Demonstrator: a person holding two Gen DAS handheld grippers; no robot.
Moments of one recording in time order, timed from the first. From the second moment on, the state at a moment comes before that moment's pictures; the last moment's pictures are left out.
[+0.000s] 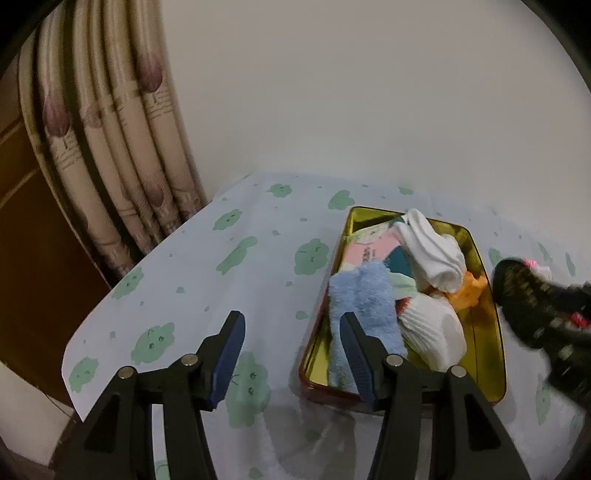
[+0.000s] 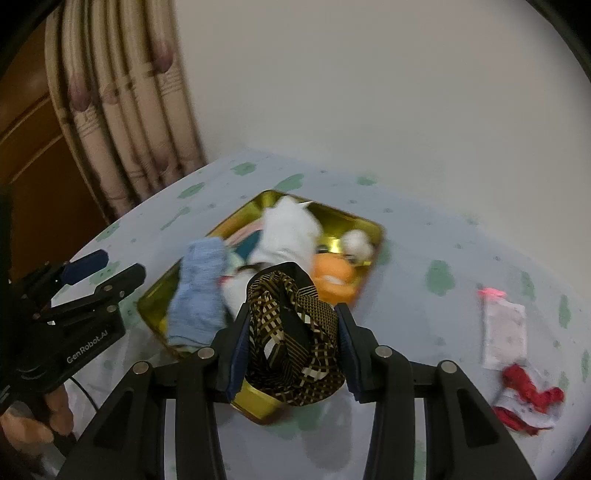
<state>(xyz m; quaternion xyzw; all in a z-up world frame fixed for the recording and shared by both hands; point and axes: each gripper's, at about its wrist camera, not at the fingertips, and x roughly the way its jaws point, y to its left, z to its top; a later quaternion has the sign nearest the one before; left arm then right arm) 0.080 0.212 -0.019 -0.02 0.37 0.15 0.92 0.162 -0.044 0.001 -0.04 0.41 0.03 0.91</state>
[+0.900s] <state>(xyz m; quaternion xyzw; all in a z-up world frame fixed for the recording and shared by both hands) 0.075 0.241 -0.019 -0.09 0.36 0.18 0.91 0.174 -0.039 -0.019 0.00 0.42 0.03 0.91</state>
